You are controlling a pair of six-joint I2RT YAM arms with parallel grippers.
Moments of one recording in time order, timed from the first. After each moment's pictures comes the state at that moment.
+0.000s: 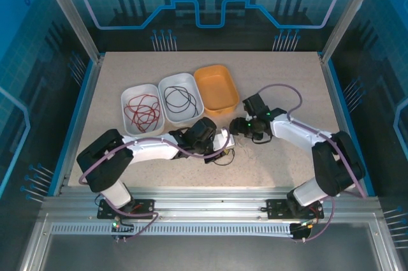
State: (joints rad) left arm -0.87 1.64 0.84 -0.01 0.29 0.30; right arm 0.48 1.53 0.92 -0.52 -0.13 0.62
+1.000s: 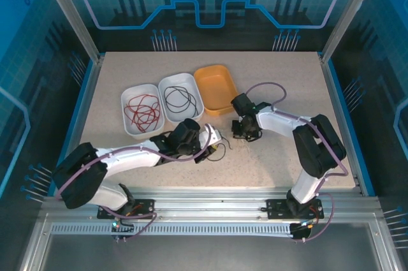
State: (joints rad) left arm -0.81 1.40 0.66 0.03 0.23 0.19; right arm 0.51 1.71 1.03 -0.64 -0.03 0.58
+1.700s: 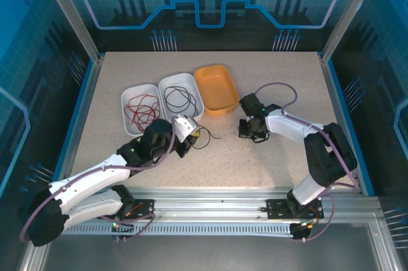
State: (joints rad) left arm -0.73 0.98 0.58 -0.05 0.10 0.05; right arm 0.47 1.60 0.96 -0.64 0.00 0.58
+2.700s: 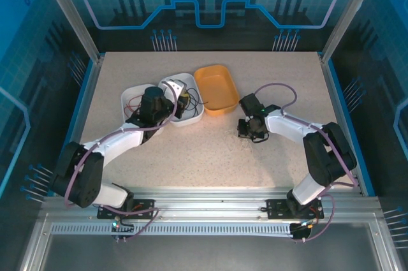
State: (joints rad) left arm -0.35 1.42 0.75 0.34 0.22 0.05; right arm 0.47 1.61 0.96 -0.61 -0.03 0.60
